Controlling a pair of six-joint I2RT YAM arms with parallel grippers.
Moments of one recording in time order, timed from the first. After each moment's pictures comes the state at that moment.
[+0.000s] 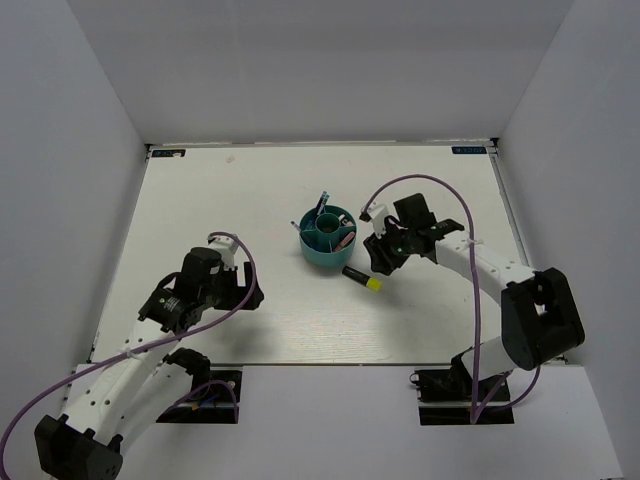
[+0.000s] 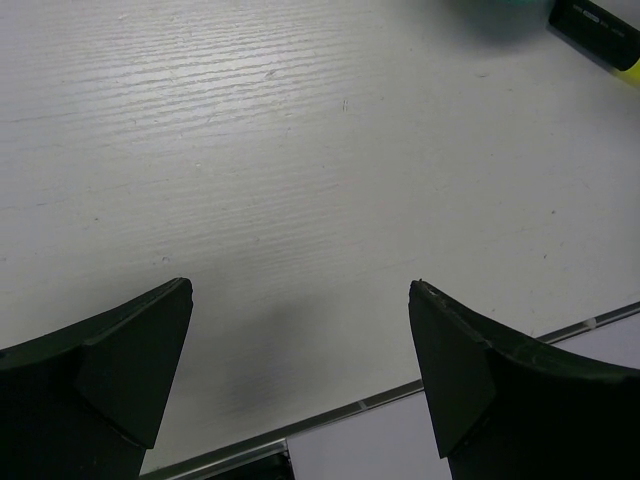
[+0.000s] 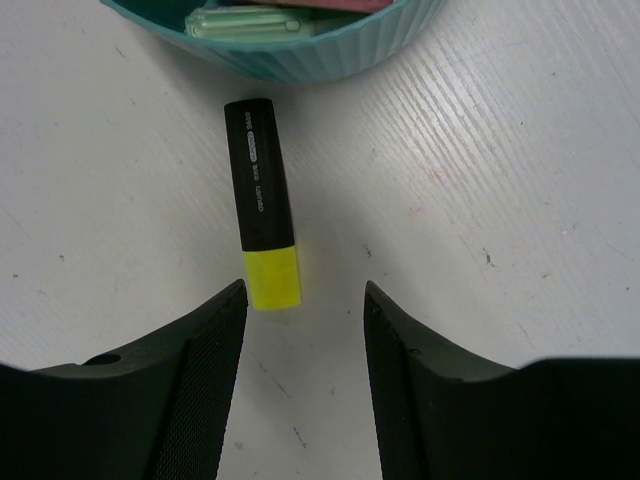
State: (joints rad) left arm -0.42 0.71 0.60 -0.68 0.06 -0.35; right arm 0.47 1.45 0.93 -0.47 -0.37 -0.35
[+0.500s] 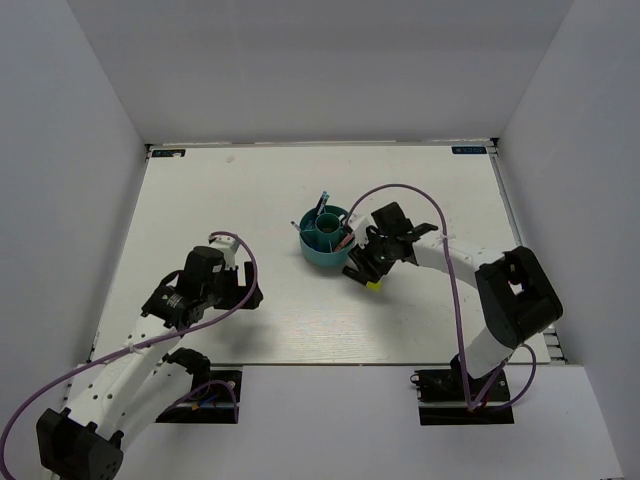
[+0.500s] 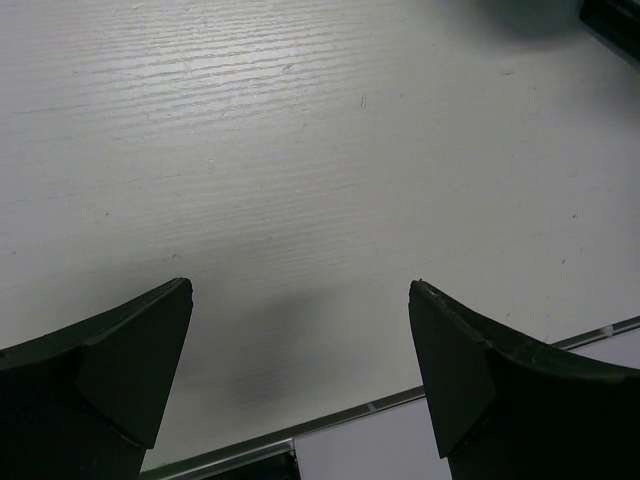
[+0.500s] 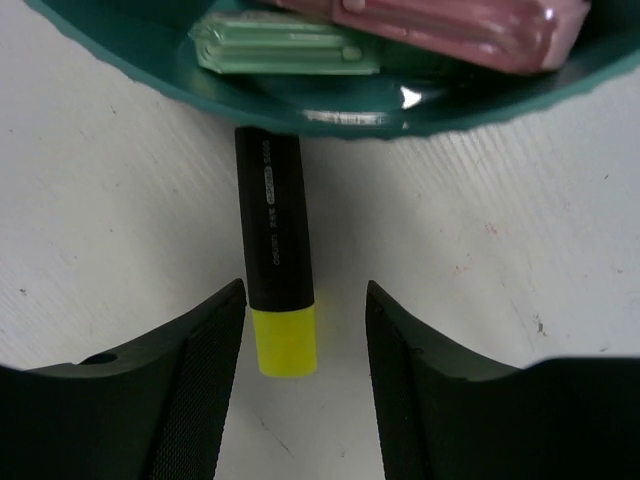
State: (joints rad) left arm -0.42 0.75 0.60 -0.68 0.04 -0.35; right arm 0.57 1.61 0.93 -0.39 -0.30 -0.35
